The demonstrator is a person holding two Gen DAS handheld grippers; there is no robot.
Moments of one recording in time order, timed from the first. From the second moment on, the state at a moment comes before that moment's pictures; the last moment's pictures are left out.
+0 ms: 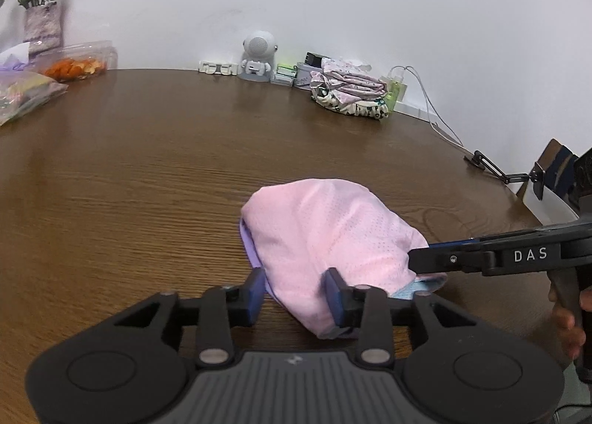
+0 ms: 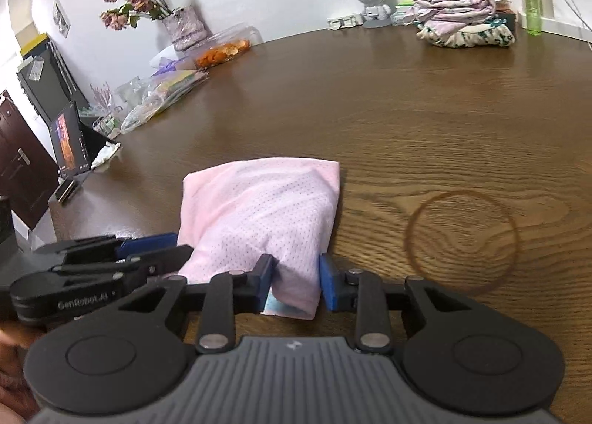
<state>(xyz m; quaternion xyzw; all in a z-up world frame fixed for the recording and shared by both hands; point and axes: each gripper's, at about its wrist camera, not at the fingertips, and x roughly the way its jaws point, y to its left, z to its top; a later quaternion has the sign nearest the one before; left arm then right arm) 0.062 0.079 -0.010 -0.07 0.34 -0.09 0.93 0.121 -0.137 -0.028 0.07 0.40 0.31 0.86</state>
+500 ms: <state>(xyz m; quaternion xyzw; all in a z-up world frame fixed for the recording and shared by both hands) 0.057 0.118 0.026 -0.15 0.33 -0.05 0.93 0.097 -0.173 -0.006 0.13 0.35 0.29 0.88</state>
